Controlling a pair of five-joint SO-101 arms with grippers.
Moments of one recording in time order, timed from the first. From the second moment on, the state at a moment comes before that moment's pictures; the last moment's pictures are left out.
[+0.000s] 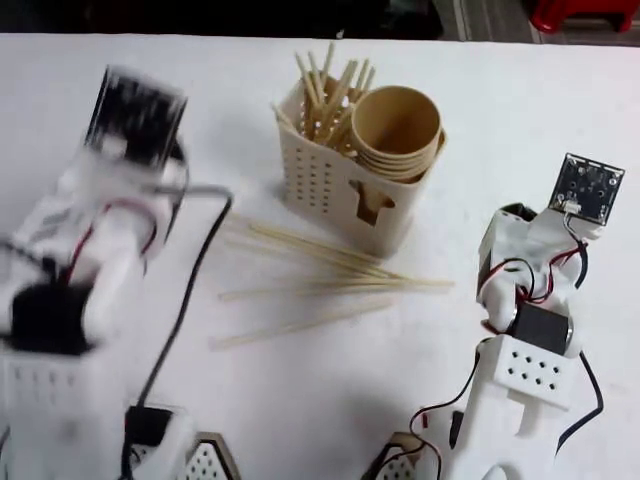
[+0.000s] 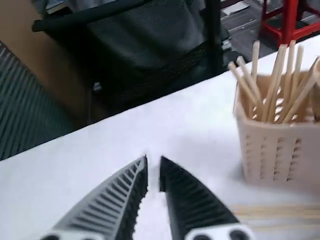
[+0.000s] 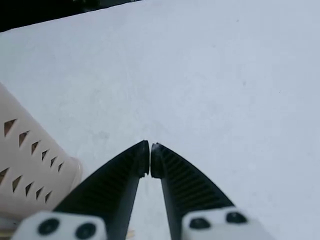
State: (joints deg) left arm 0.1 -47.6 17.2 65.5 -19.0; right arm 17.3 -53.1 56.2 38.2 1.4
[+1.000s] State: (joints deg) left arm -22.8 -103.7 88.2 58.4 -13.4; right arm 4.5 -53.1 27.2 70.2 14.4
